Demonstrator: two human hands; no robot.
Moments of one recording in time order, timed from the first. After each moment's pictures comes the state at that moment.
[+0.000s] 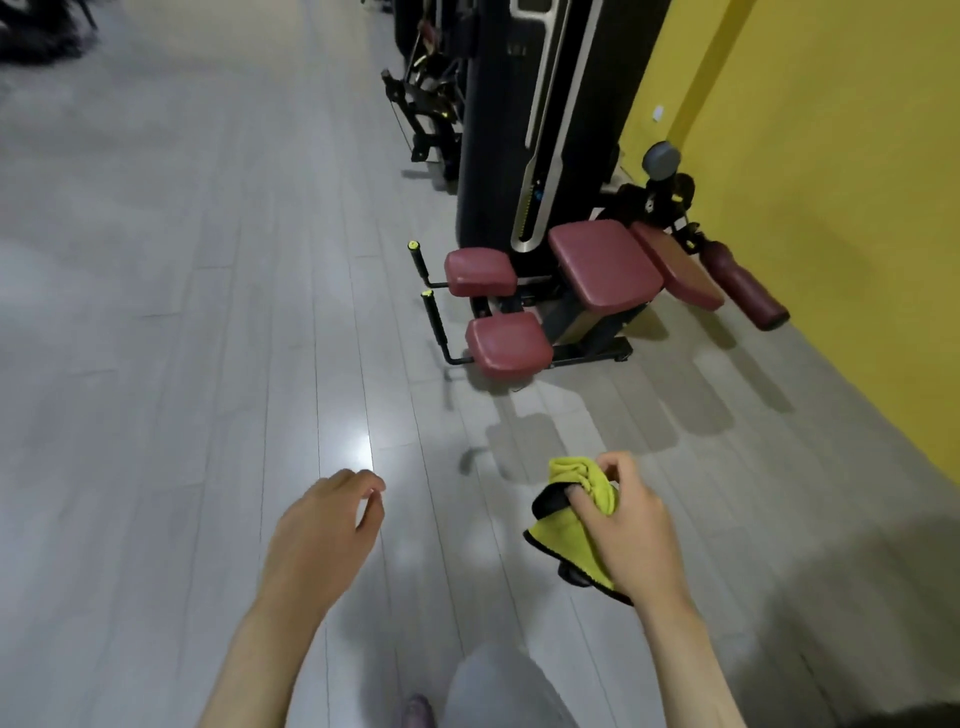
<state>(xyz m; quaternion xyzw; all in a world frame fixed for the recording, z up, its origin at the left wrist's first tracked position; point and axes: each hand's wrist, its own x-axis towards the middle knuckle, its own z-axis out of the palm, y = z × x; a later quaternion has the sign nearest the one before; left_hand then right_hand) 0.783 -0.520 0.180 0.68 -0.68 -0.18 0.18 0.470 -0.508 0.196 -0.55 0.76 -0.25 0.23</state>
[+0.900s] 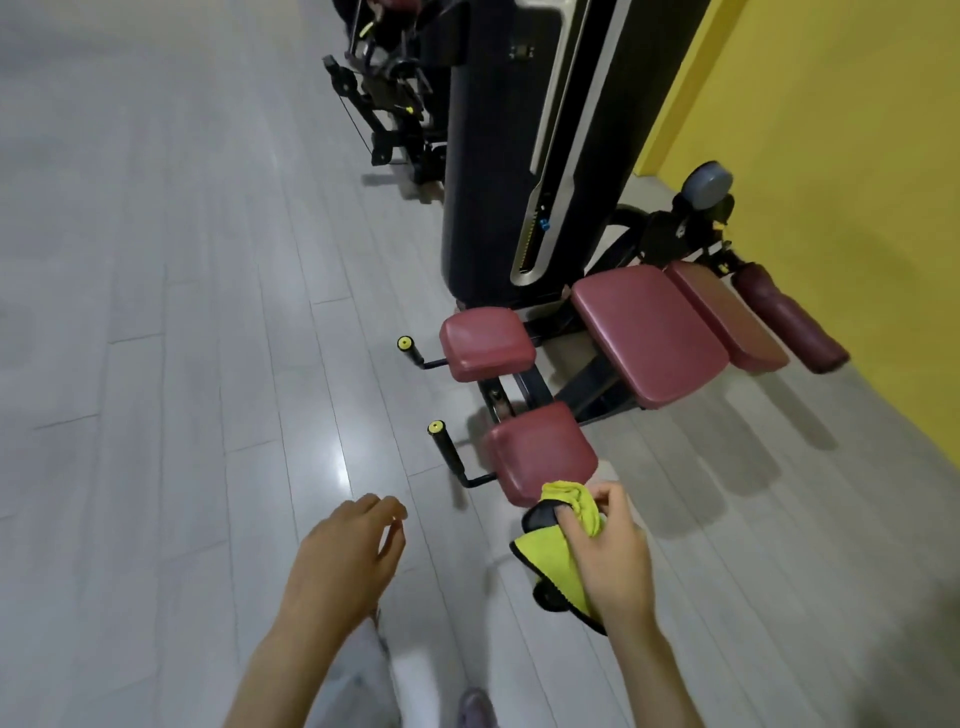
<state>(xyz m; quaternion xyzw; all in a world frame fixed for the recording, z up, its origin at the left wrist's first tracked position) 0.841 -1.054 0.125 0.61 -0.76 -0.20 0.11 0.562 -1.006 0.133 -0.39 0.82 -0.31 0.27</state>
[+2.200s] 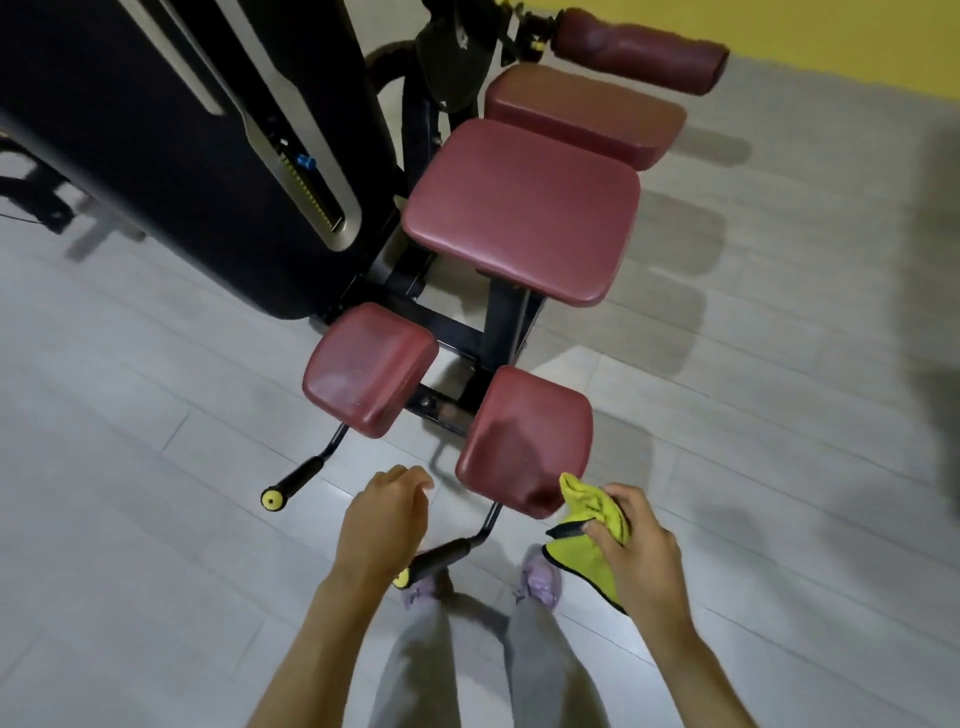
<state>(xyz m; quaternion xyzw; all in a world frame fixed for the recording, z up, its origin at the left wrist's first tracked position) 0.635 -1.408 -0.036 0.34 -0.91 -0.21 -0.07 0.492 -1.154 -0.066 -0.10 0.87 -0.39 0.28</state>
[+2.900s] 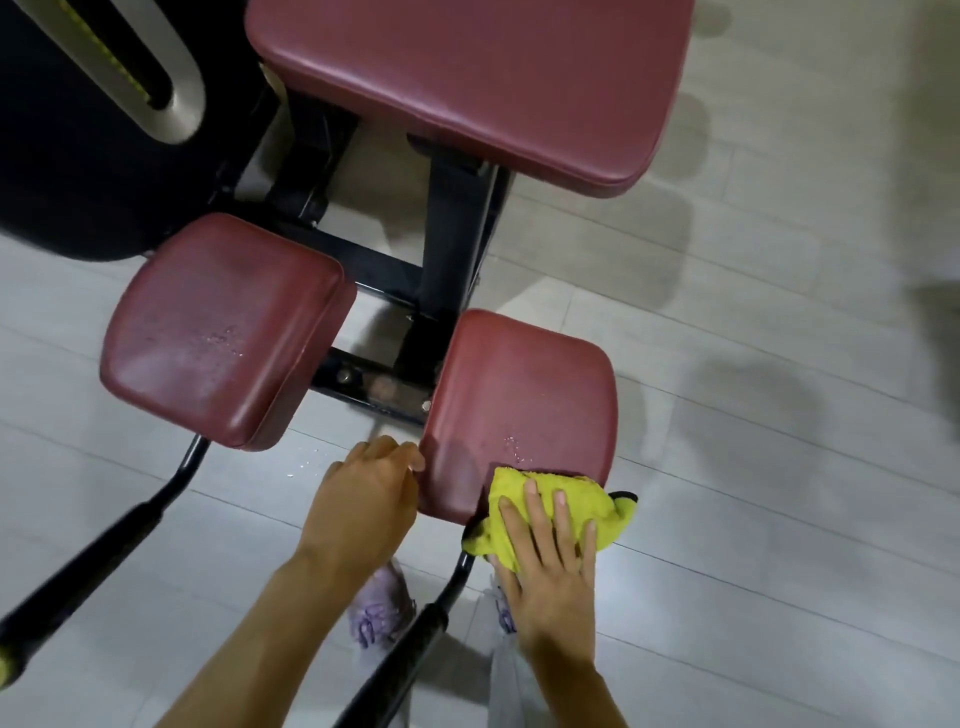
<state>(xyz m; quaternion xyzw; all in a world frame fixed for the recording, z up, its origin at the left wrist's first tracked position) 0.575 -1.484 -0.301 0.22 -0.93 -0.25 -0.14 0.567 -1.233 -0.394 -0.29 0.94 -0.07 0.15</state>
